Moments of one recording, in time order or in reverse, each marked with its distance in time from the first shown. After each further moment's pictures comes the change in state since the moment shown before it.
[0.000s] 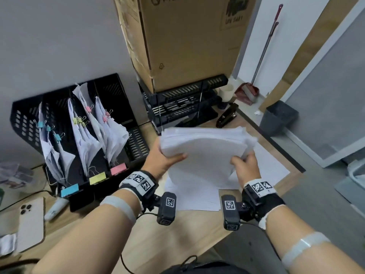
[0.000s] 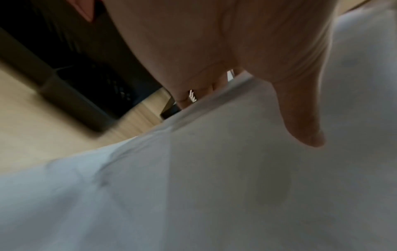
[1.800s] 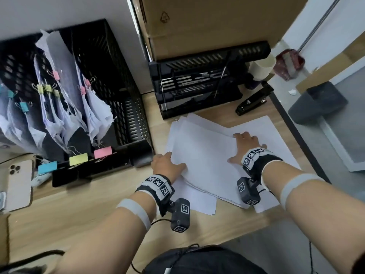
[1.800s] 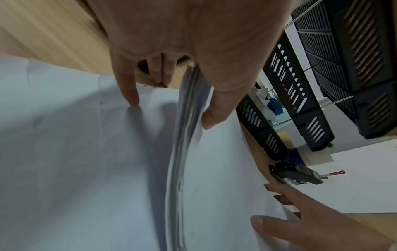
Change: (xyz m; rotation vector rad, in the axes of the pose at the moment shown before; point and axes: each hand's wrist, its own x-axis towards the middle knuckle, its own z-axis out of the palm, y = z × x) left_hand 0.041 -0.112 0.034 0.694 0.241 -0.736; right_hand 0.192 0.052 0.043 -1.626 -0.550 -0.138
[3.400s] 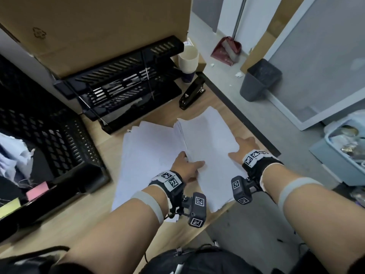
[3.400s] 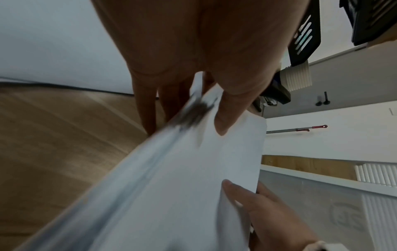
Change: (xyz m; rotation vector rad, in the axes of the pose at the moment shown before) left_hand -0.053 0.116 0.117 -0.413 -0.515 0.001; right_hand -0.056 0.143 0.035 0.475 -0.026 0.340
